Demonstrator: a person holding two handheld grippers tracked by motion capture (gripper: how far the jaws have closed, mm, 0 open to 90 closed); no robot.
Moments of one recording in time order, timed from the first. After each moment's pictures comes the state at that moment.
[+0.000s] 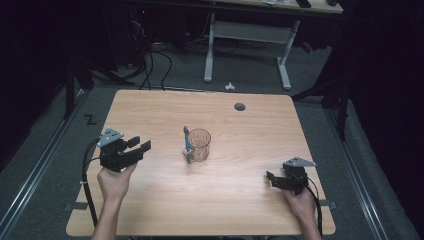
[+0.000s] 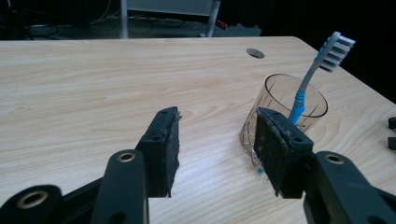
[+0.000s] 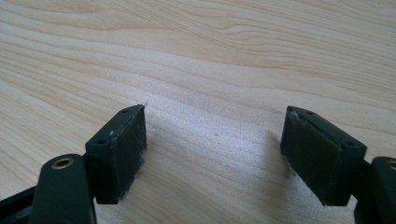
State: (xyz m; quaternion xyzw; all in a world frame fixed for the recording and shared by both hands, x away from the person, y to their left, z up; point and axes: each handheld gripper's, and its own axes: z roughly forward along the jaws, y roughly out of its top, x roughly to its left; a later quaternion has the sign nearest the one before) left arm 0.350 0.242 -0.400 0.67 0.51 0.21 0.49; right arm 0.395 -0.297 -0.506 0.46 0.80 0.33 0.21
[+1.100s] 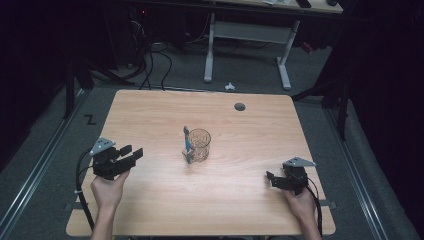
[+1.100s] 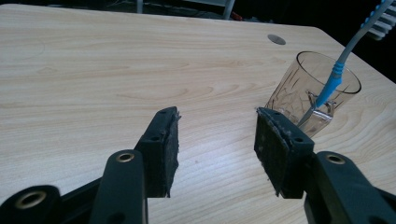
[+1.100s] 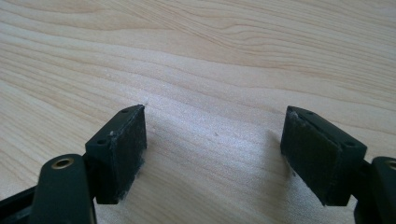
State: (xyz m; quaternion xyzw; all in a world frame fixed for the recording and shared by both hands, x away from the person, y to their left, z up) left arm 0.338 0.262 -0.425 0.66 0.55 0.21 0.47; right arm 0.395 -0.297 -0.506 0.46 0.80 0.33 0.21
